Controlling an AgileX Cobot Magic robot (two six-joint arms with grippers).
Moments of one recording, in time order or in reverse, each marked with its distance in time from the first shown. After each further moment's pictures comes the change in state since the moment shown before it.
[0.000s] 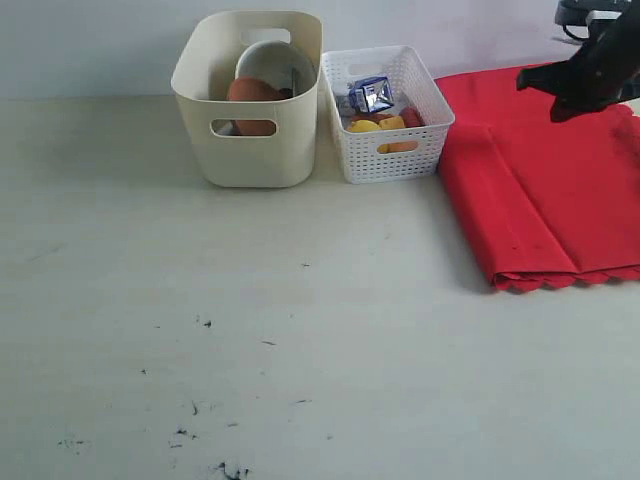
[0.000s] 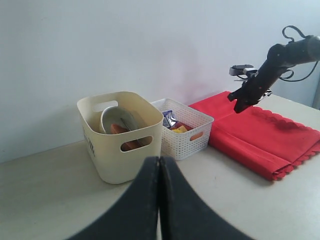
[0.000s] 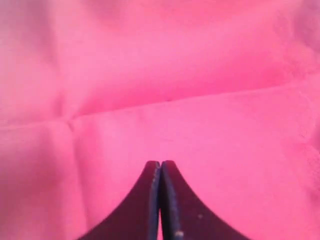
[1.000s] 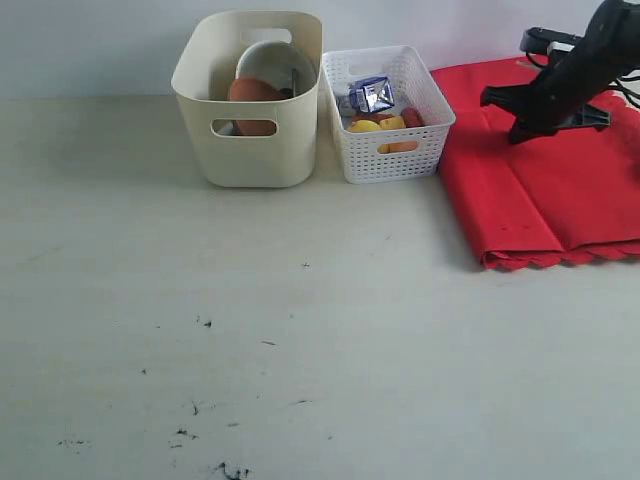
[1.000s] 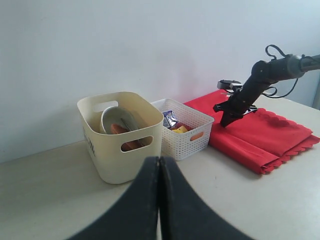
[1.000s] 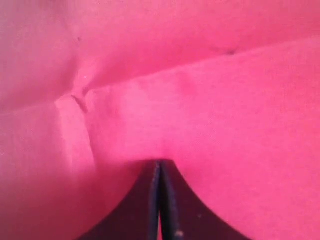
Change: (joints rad) left arm 0.000 0.000 0.000 0.000 0.000 0.000; right arm 0.027 0.199 -0.168 0.085 0.017 0.065
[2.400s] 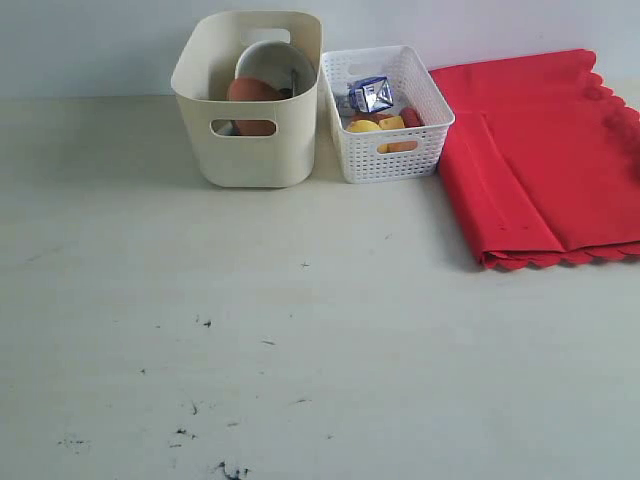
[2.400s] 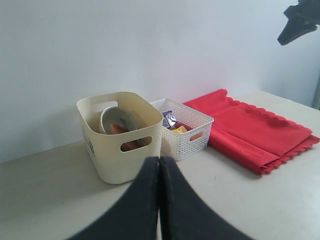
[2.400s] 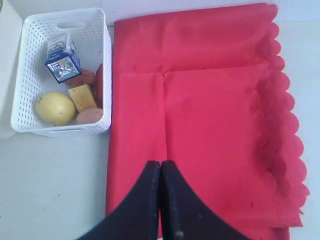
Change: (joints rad) left arm 0.000 0.000 0.000 0.000 0.000 0.000; right arm 0.000 -0.889 0.315 -0.046 0.377 -0.087
